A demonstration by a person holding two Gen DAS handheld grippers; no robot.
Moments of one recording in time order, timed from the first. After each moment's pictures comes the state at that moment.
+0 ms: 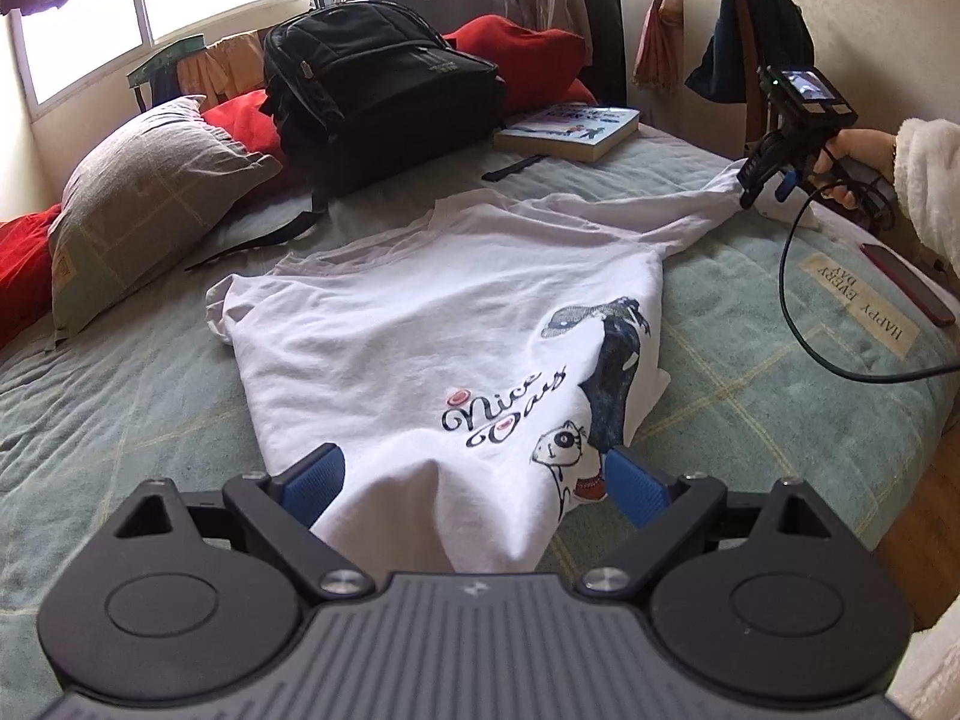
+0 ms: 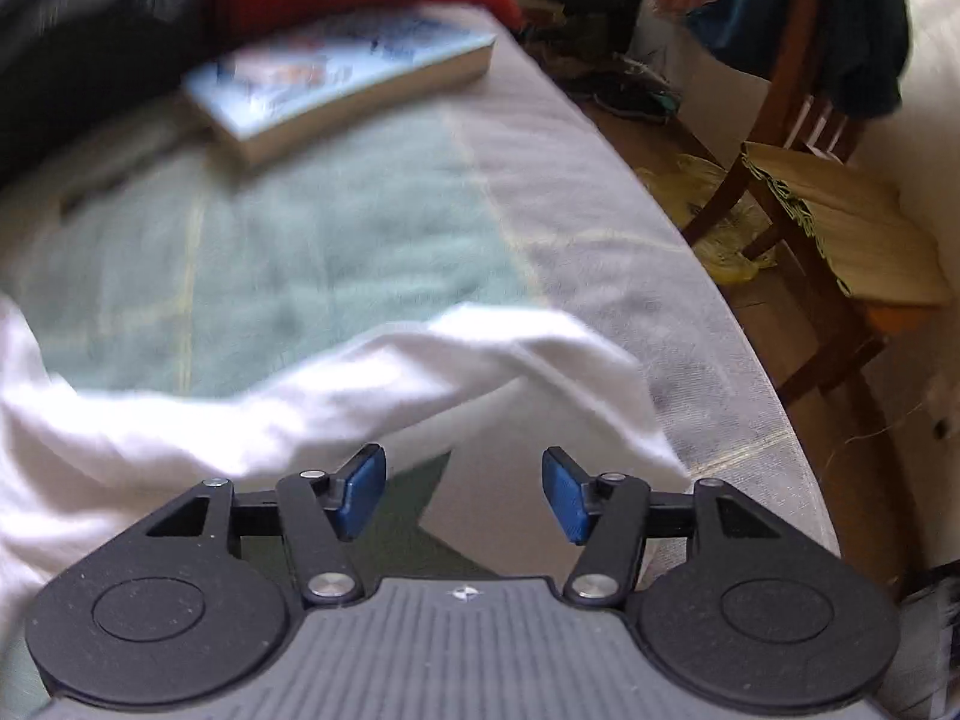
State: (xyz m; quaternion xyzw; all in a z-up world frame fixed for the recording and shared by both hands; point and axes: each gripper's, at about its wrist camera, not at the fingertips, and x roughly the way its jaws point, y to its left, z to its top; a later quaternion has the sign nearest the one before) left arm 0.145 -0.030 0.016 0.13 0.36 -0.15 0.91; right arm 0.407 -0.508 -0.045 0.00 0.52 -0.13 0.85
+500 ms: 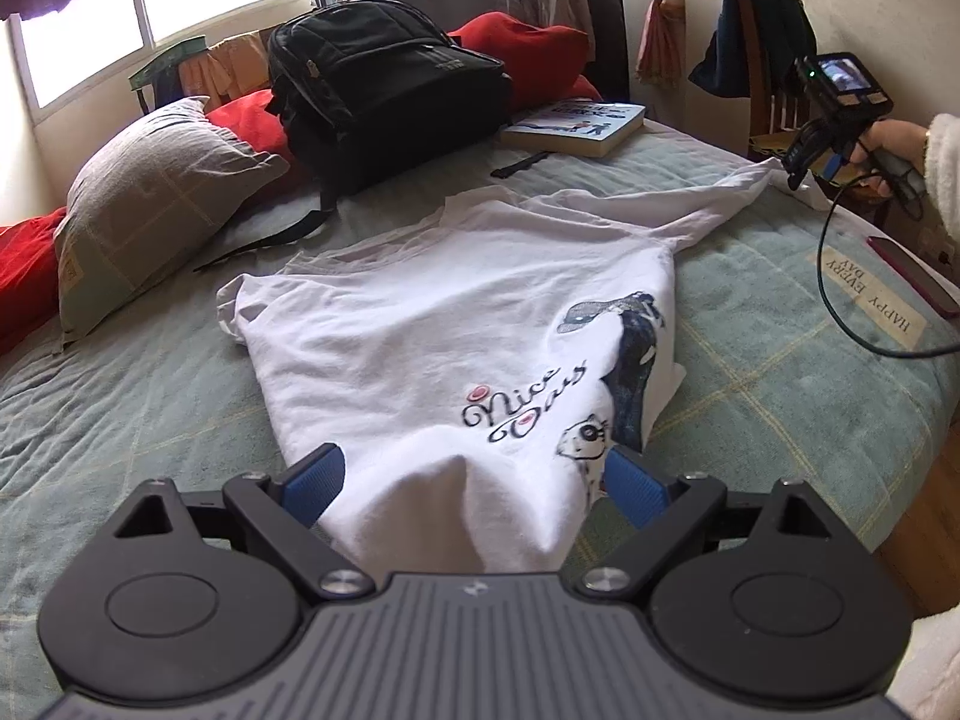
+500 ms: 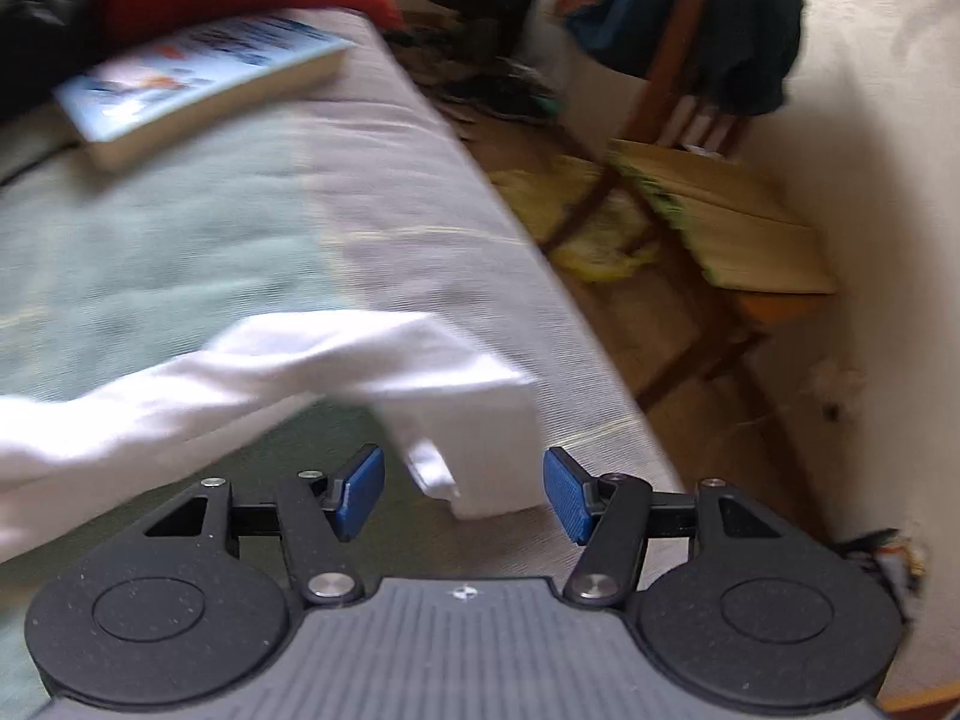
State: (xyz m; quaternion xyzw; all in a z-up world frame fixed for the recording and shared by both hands) left arm 0.148 -0.016 0.017 0.13 0.36 -0.14 0.91; right arm 0.371 -0.536 -0.023 -0.02 0.49 -0.21 0.85
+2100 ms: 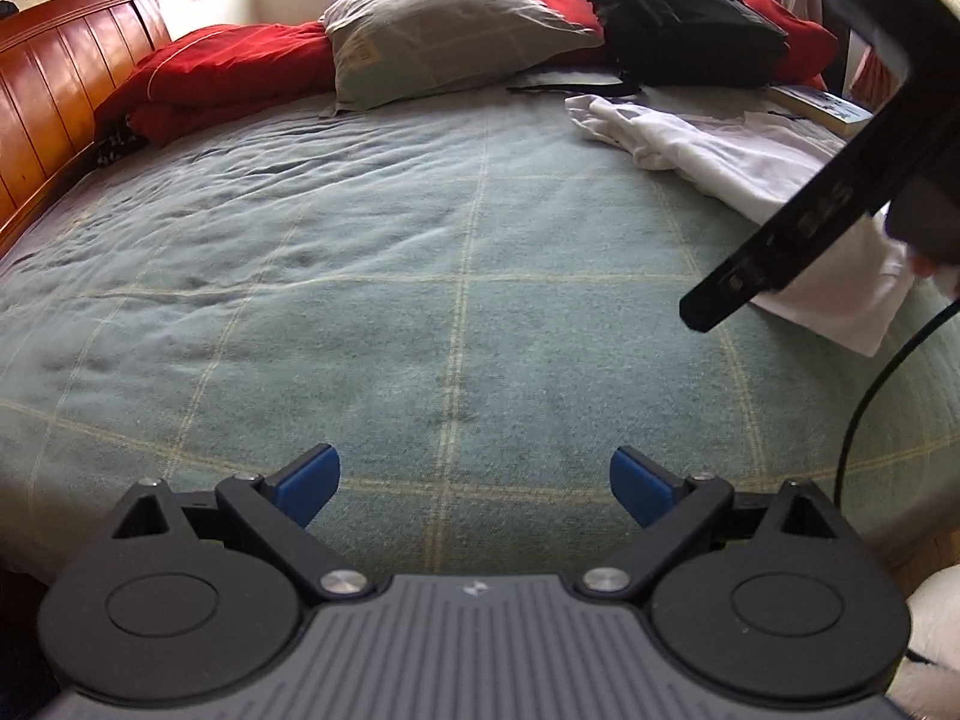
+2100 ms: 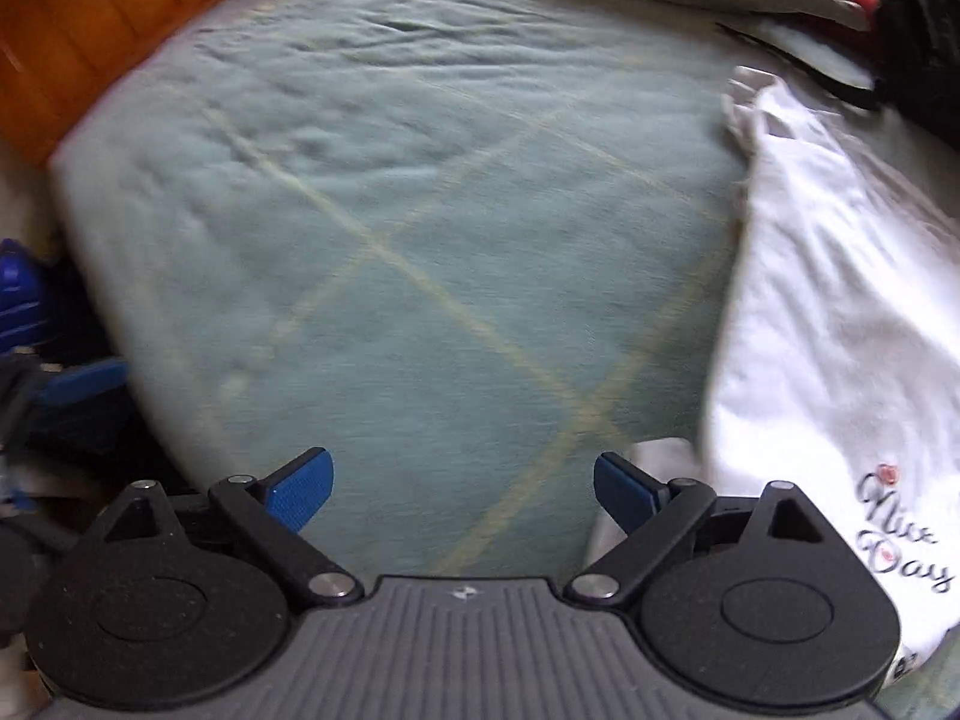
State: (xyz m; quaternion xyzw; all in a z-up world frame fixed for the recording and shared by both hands) left arm 0.041 0.200 -0.020 0.03 0.41 0.03 0.91; right arm 0.207 0.058 -0.006 -0.13 0.54 0.33 0.76
